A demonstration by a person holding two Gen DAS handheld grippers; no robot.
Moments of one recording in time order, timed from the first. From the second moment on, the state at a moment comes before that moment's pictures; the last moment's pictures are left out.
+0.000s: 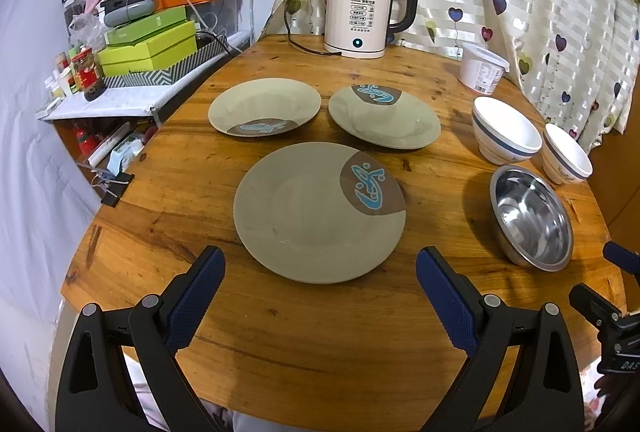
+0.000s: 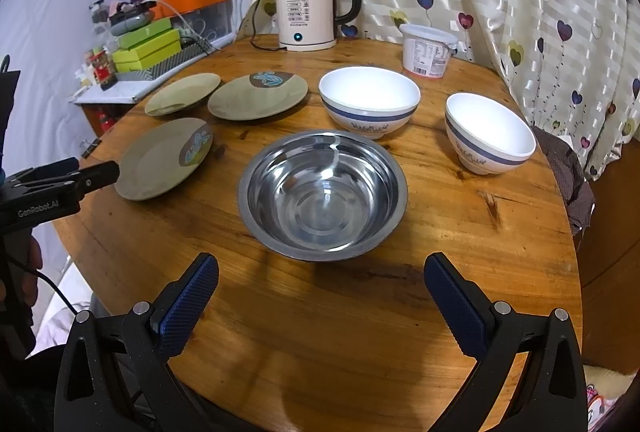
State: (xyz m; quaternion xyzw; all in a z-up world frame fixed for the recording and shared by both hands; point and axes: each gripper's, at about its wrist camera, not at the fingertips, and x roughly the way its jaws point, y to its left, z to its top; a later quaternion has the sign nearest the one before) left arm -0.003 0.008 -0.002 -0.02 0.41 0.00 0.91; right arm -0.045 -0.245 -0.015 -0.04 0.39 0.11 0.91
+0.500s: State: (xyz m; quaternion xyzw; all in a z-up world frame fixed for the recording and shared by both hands) left arm -0.001 0.012 -0.004 -0.03 0.41 0.00 0.91; right arm -0.047 -0.239 -0.012 -0.05 0.39 0.12 0.91
